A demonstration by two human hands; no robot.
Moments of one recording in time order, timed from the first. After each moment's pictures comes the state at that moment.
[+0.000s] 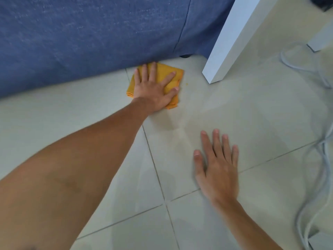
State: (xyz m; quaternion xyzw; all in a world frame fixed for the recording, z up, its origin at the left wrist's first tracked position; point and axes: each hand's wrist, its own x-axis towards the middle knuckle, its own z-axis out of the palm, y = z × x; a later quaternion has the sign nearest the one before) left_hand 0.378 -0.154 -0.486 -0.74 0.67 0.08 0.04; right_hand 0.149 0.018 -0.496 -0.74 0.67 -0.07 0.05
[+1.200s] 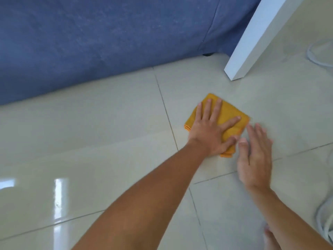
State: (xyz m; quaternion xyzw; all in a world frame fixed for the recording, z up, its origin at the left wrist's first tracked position) left_hand 0.266 -0.040 -0.484 -0.61 0.78 0.12 0.01; right_hand 0.118 0.010 -0.489 -0.67 0.67 -0.28 0.13
